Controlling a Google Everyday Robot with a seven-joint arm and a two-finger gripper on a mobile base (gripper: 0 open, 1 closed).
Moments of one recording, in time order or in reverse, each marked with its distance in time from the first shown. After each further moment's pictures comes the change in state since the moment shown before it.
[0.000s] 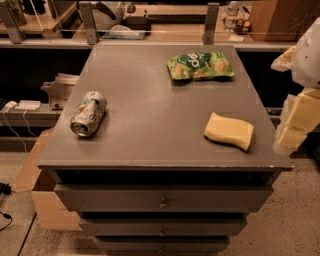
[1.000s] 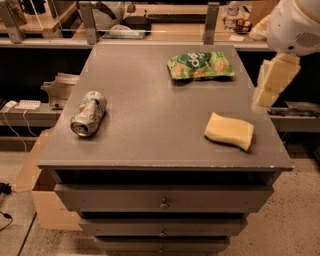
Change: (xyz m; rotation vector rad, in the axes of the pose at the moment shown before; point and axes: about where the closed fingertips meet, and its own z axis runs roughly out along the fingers) arm -0.036 -0.077 0.008 0.083 -0.068 -0.108
